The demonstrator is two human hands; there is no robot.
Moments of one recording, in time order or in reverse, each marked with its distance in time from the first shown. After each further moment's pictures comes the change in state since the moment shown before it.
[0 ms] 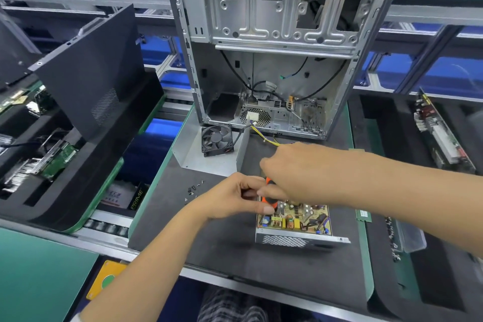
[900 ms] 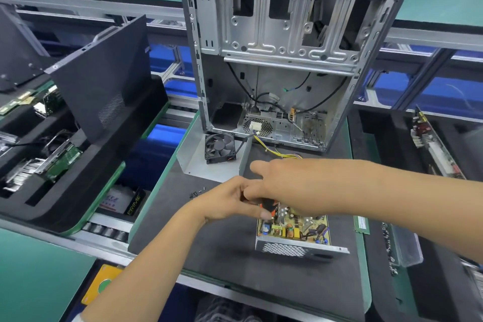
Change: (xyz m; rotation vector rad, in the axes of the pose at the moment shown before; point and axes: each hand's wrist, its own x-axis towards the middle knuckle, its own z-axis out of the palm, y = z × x) left_hand -0.006 0.013 -0.011 -0.052 -0.025 -0.045; right_hand 0.006 0.001 0.002 -0.116 0.020 -0.265
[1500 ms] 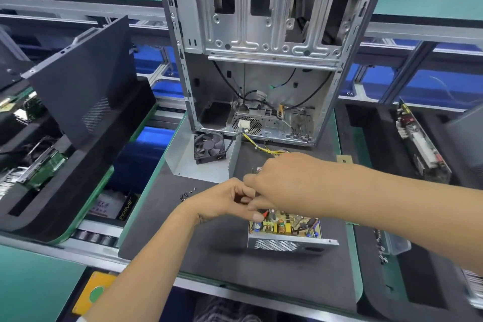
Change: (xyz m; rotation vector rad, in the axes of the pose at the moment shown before) left_hand 0.010 -0.008 0.007 -0.017 -0.106 -0.042; right_hand -0.006 -0.009 0.003 -0.048 0.016 0.161
